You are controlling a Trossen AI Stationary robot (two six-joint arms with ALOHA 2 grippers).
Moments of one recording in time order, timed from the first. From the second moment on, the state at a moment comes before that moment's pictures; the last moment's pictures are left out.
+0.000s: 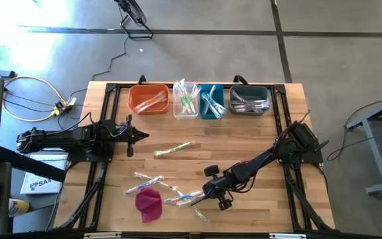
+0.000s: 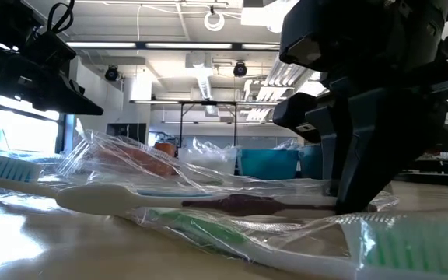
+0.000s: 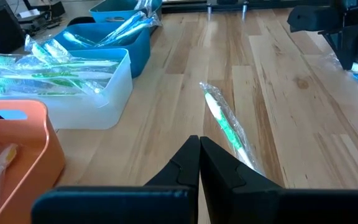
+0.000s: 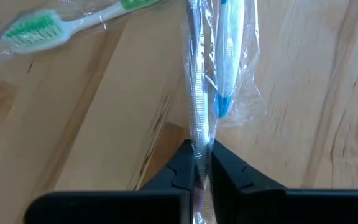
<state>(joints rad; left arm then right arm) 0.12 0.21 0.08 -0.18 -0.06 0.07 0.49 1.96 1.12 -0.24 0.00 0.14</state>
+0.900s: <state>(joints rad) 0.12 0.21 0.08 -0.18 -0.06 0.07 0.51 1.52 1.11 -0.46 0.24 0.28</state>
